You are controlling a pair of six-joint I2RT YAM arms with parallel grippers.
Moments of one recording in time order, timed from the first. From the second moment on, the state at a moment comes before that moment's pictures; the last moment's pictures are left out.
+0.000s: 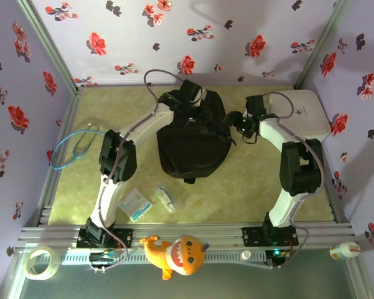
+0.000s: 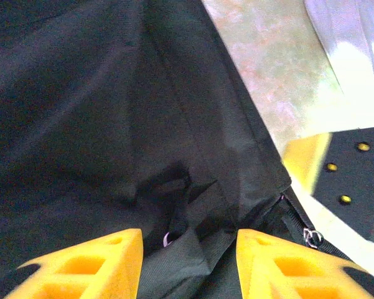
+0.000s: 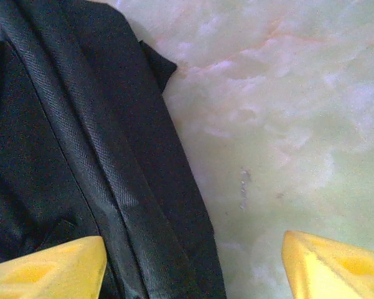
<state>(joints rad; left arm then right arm) -0.69 2.23 2.08 -0.69 0.17 -0.40 0.16 1.80 1.23 -0.37 -0.26 0.65</state>
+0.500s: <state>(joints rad) -0.71 2.47 2.41 -0.84 0.24 -0.09 0.16 1.89 1.26 -0.33 -0.50 0.64</state>
